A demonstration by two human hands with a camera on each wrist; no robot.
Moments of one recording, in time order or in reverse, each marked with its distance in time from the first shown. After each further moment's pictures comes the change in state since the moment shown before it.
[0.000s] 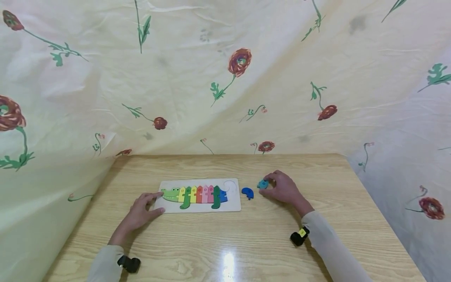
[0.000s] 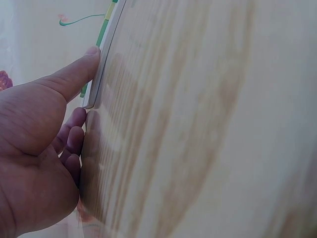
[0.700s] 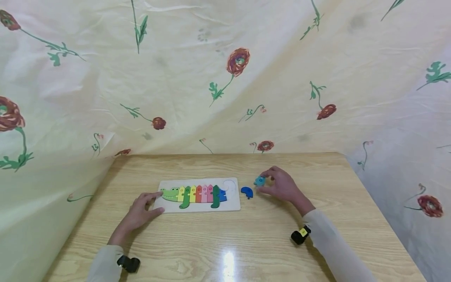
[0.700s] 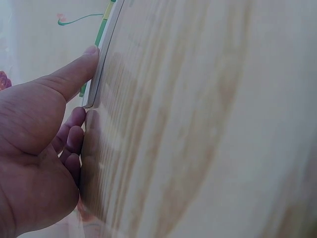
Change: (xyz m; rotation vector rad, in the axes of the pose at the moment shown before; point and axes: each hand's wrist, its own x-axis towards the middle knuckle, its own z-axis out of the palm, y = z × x) left_hand 0.000 0.003 0.000 -0.002 0.004 0.015; right_hand 0.002 -0.012 -0.009 0.011 0.049 -0.105
